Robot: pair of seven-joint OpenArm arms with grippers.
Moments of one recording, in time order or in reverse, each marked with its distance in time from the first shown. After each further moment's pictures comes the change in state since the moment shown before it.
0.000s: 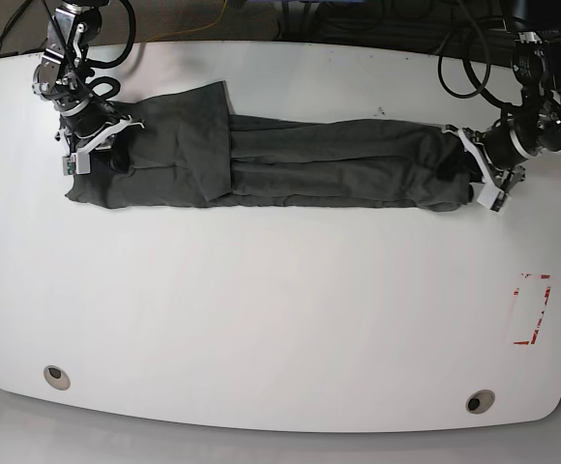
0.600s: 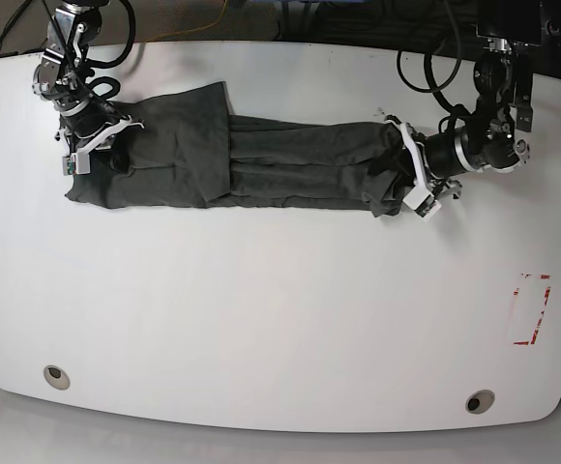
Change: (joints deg) left arm -5.1 3.4 15.7 3.3 0.7 0.0 0.5; right arm 0.0 0.0 0.0 0.0 0.0 0.0 0.0
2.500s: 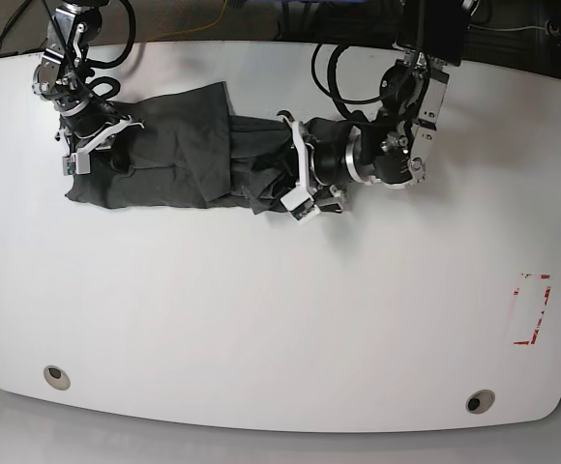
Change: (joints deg) left arm -7.0 16.1 14.8 -4.4 7.7 0.2 0.1; right arm 0.0 0.0 0.0 0.0 0.0 0.0 0.0
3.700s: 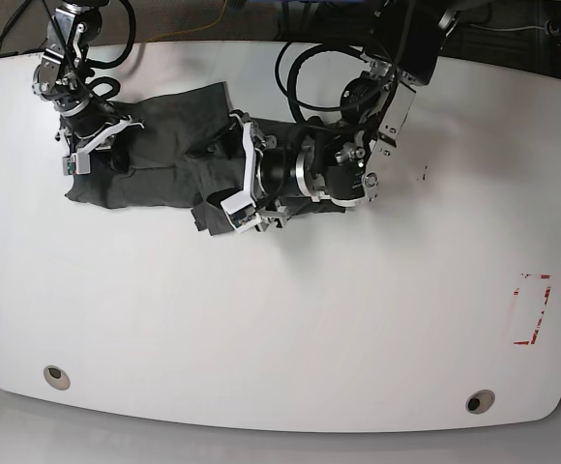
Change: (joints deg) left arm -5.6 5.4 8.6 0.3 0.2 -0.2 -0.3; right arm 0.1 0.0 0.0 0.0 0.0 0.0 -0.2
